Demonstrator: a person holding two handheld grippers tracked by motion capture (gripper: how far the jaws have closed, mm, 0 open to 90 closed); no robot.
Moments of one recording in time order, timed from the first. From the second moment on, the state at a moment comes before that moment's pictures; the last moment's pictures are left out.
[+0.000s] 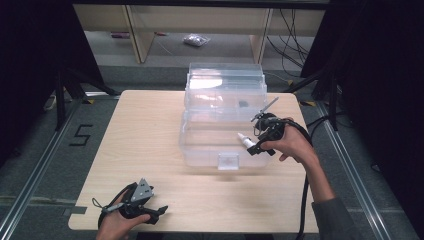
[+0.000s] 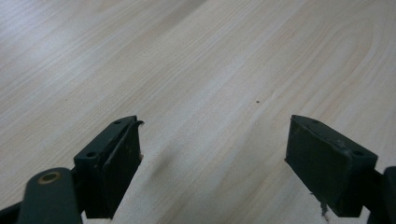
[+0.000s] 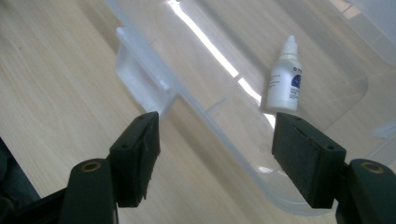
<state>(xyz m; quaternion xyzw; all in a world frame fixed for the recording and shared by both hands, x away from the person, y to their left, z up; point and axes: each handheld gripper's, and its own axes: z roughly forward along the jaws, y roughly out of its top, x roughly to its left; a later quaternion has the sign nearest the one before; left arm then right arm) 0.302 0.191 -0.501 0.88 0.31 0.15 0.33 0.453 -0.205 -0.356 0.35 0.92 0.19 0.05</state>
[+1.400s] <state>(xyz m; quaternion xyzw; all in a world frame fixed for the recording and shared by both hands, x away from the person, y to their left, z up) 0.301 0.190 -0.502 0.87 0.32 0.15 0.34 0.384 -0.216 -0.409 0.34 0.89 0.28 0.07</state>
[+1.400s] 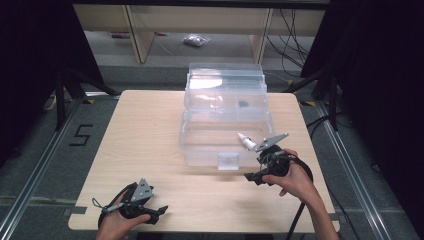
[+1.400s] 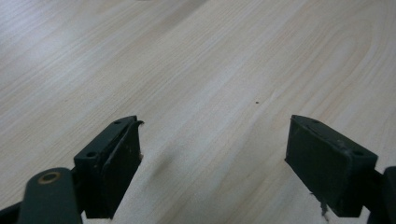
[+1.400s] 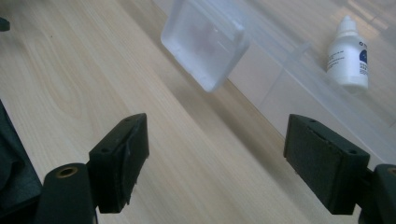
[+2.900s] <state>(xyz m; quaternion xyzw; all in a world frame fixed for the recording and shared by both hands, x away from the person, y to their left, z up) 0.301 0.189 -0.502 0.87 0.32 0.16 0.34 0.345 -0.224 -0.460 0.31 0.90 0.29 0.08</state>
